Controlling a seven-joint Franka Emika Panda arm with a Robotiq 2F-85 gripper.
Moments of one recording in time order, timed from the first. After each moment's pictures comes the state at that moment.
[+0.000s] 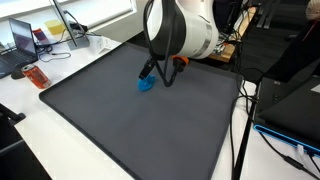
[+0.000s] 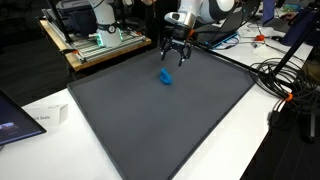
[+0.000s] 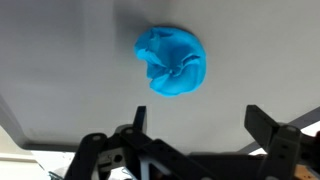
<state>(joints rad) 0.27 0.81 0.19 -1.55 2.25 4.21 -0.90</state>
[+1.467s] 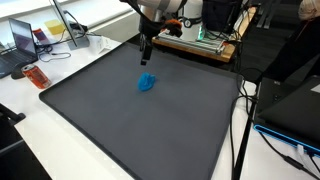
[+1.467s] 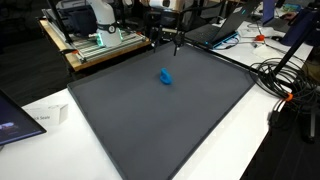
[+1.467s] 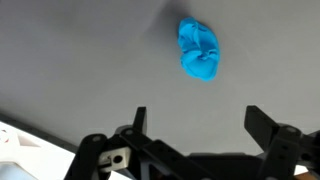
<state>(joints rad) -0.07 0.56 0.43 -1.75 2.40 4.08 -1.55</state>
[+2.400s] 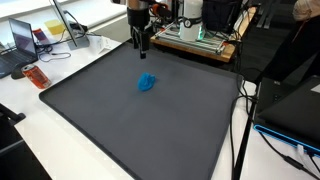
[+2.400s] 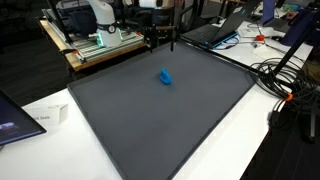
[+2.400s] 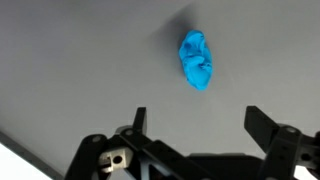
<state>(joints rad) -0.50 0.58 0.77 -1.74 2.51 4.06 -2.05</state>
